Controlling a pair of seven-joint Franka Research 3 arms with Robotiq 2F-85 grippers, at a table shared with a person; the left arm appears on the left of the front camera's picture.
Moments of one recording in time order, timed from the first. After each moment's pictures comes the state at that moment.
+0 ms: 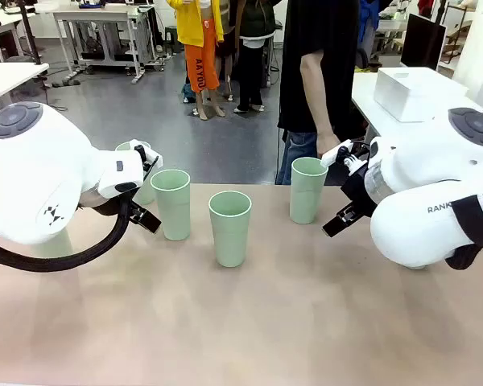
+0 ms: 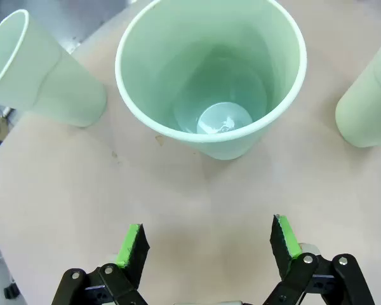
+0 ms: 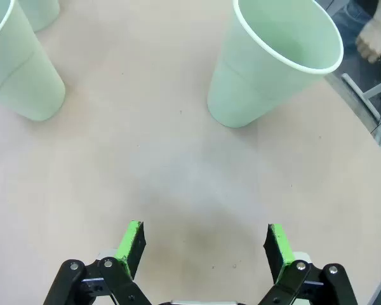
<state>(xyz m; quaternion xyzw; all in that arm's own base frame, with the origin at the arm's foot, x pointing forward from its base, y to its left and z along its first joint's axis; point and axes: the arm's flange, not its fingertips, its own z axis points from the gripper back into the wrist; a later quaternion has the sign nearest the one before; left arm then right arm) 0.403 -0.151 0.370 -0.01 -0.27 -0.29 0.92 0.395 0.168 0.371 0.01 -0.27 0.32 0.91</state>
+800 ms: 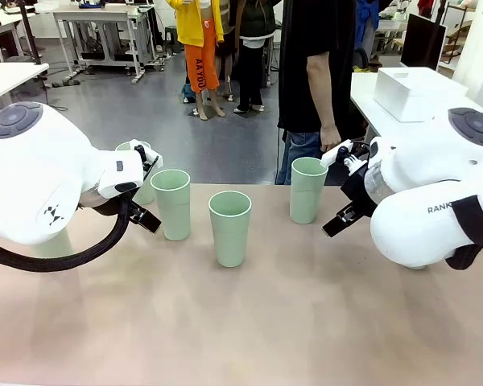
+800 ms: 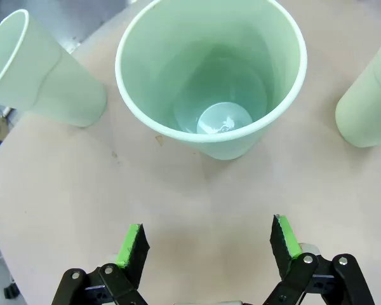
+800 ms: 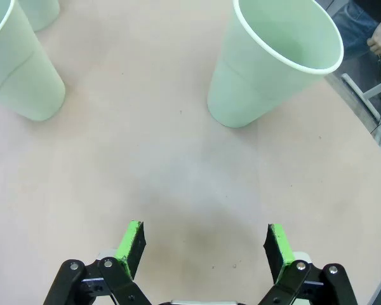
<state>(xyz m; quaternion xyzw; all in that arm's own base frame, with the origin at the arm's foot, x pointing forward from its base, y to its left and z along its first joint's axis) 0.403 -0.151 0.370 -0.01 -0.27 -0.29 0.92 0.395 0.168 0.371 0.01 -0.27 0.32 0.91</state>
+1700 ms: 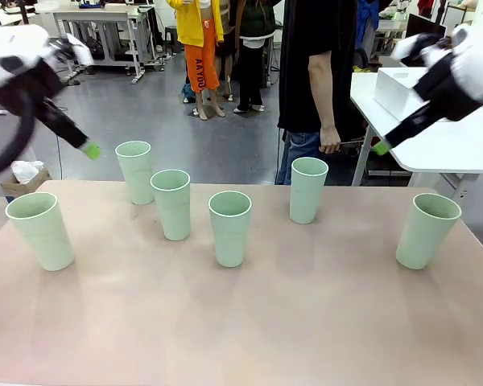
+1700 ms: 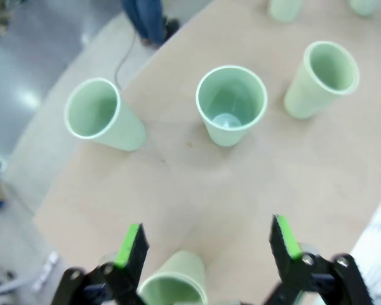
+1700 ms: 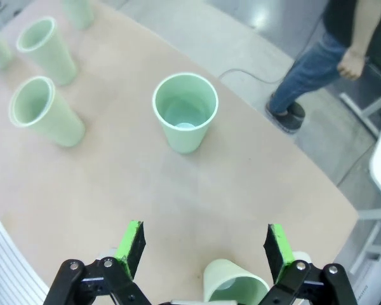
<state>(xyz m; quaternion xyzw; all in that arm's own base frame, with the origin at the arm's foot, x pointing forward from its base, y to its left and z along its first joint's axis) 0.421 -0.039 0.555 -0.10 -0.25 -0.43 0.86 0.426 0.062 0.546 0.08 -0.29 0.33 0.89</state>
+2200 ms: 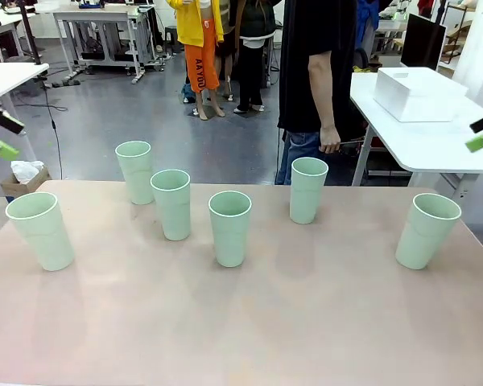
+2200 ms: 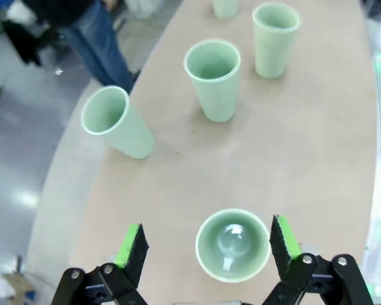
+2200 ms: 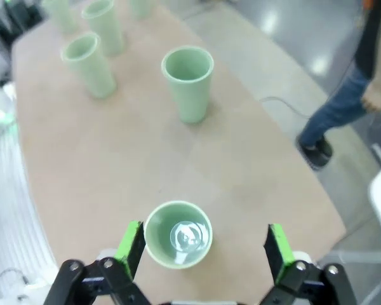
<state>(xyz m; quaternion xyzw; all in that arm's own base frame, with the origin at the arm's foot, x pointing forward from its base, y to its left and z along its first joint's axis) 0.412 0.105 0.537 -0.15 -0.32 -0.57 0.74 0.431 -0.106 0.540 0.18 -0.31 0.44 0.82</state>
